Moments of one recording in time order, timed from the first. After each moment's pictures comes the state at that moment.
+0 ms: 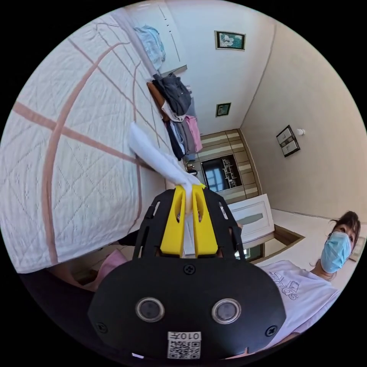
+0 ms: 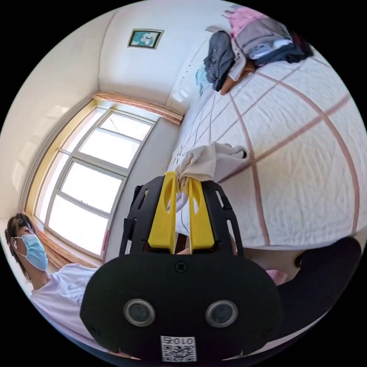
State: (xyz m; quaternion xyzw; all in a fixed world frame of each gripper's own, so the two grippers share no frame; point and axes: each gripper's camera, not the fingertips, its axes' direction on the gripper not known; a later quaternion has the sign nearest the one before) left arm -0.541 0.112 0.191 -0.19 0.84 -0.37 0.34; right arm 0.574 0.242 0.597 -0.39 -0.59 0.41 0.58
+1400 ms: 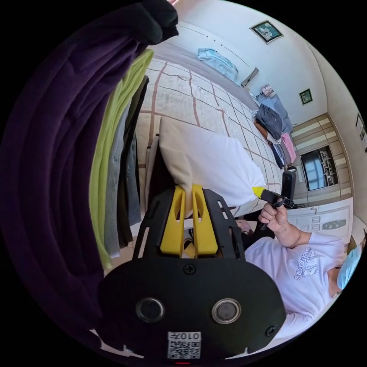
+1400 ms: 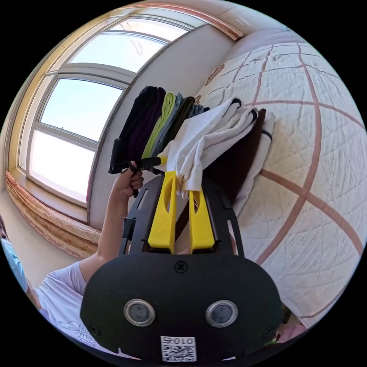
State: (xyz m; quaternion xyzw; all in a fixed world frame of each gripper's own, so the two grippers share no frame) left arm -0.700 0.106 0.326 -0.39 0.63 -0.16 0.65; right arm -0.020 0.239 0.480 -0.47 -0.73 0.16 0.47
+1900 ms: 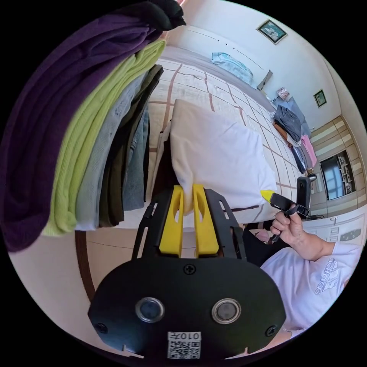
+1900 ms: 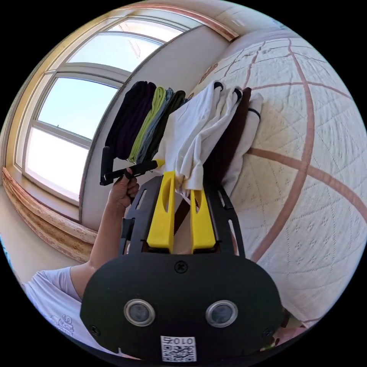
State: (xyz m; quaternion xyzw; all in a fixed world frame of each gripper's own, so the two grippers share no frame) left arm -0.630 0.137 0.256 -0.37 0.53 -0.19 0.74; right arm -0.044 0.311 0.433 -0.45 -0.73 0.14 0.50
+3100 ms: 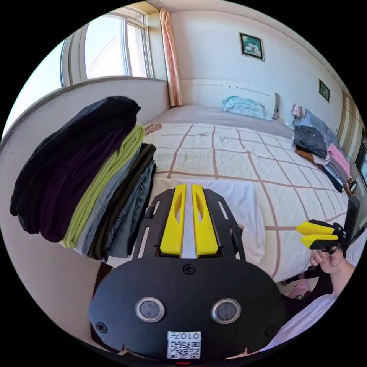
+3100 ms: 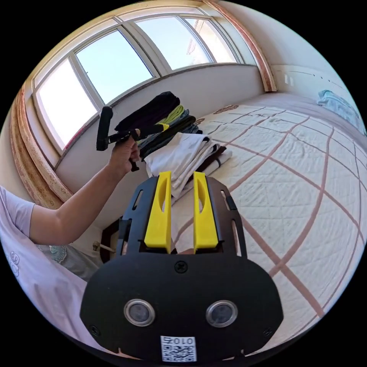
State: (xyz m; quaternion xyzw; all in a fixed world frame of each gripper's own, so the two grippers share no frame) left arm -0.597 0.151 0.220 -0.17 0.38 -0.22 0.88; right arm -0.001 0.301 0.321 -0.28 -0.72 0.01 0.63
